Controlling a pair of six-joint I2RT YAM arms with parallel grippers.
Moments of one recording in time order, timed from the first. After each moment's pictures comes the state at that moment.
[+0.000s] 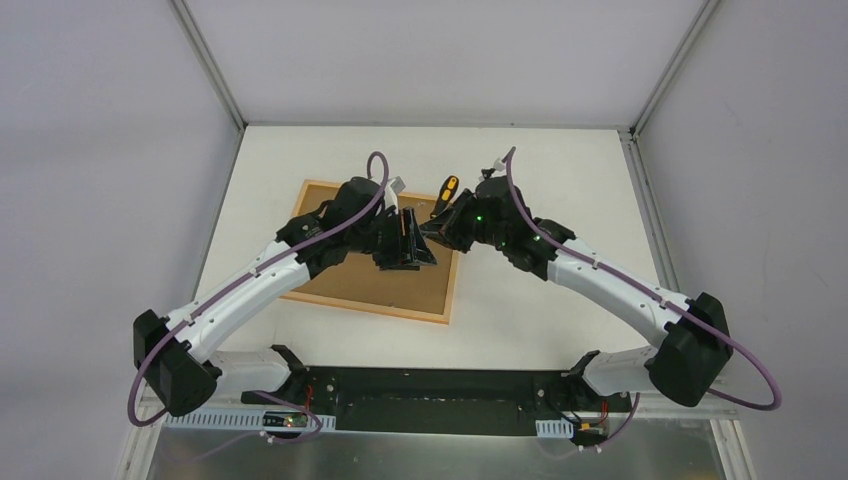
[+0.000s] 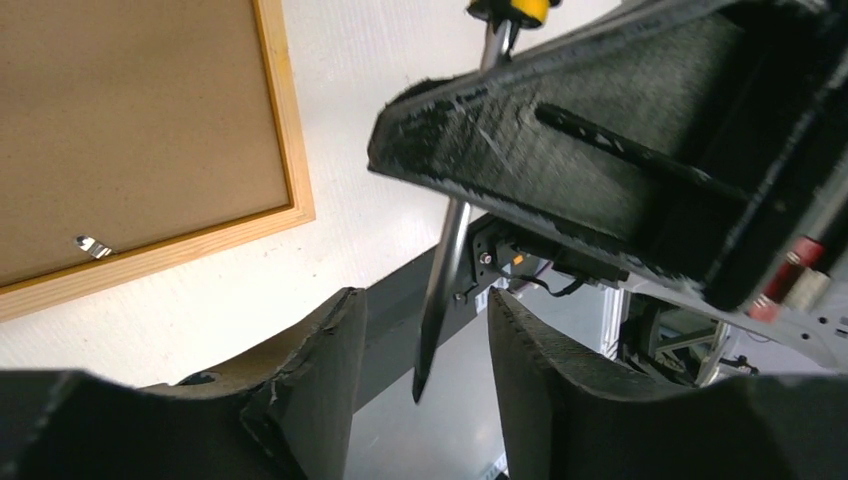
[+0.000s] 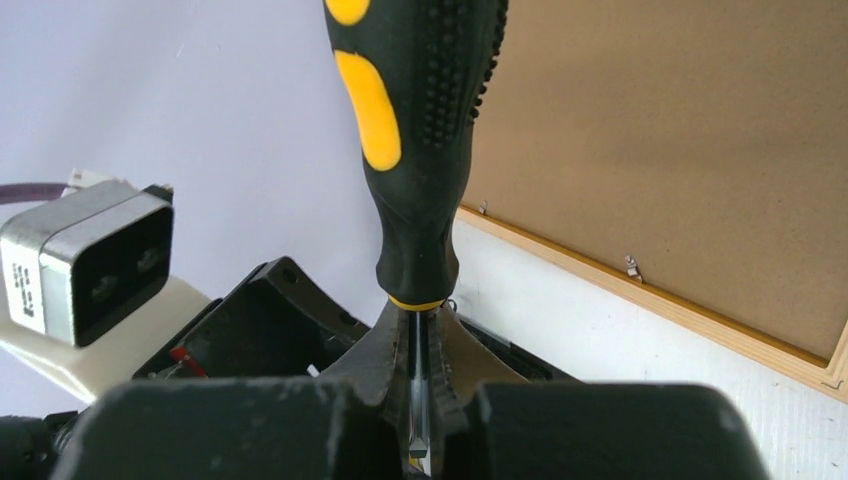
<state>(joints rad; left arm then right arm) -0.73 1.20 1.11 -0.61 0.29 -0.86 0.80 1.34 1.08 -0.25 -0.11 1.29</state>
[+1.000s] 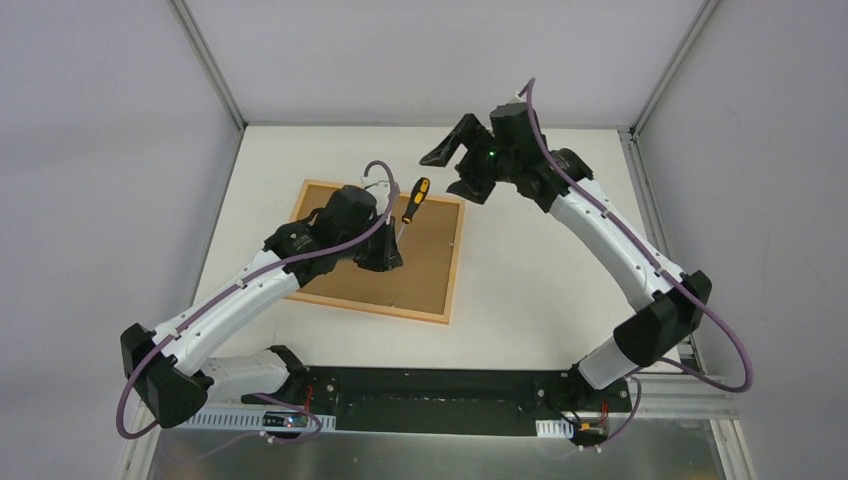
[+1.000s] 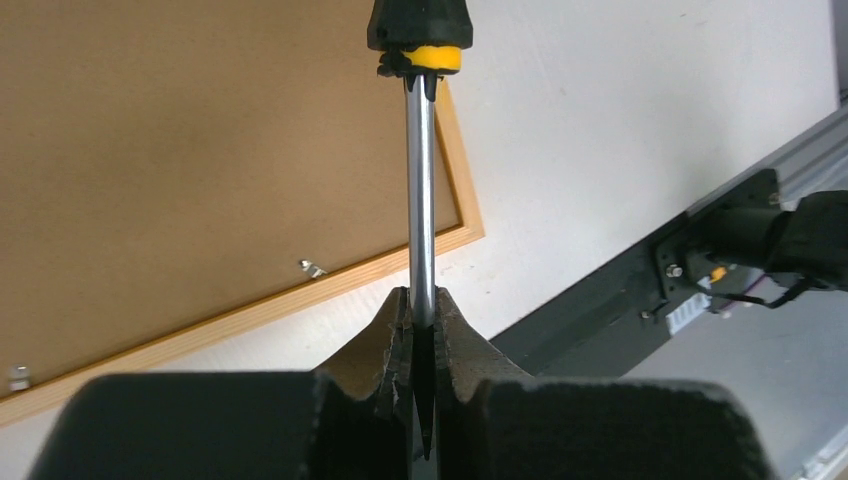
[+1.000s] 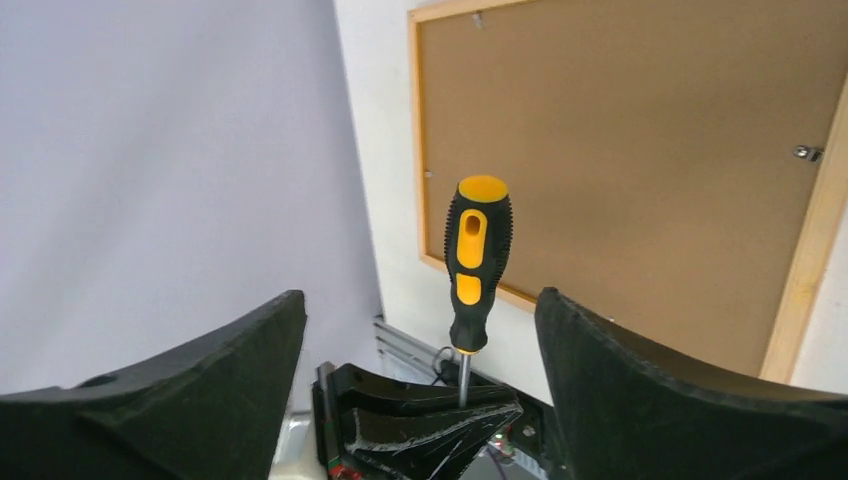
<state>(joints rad) -0.73 1.13 1.08 -0.69 0.08 -0.50 0.60 1.54 1.62 -0.65 -0.21 1.11</state>
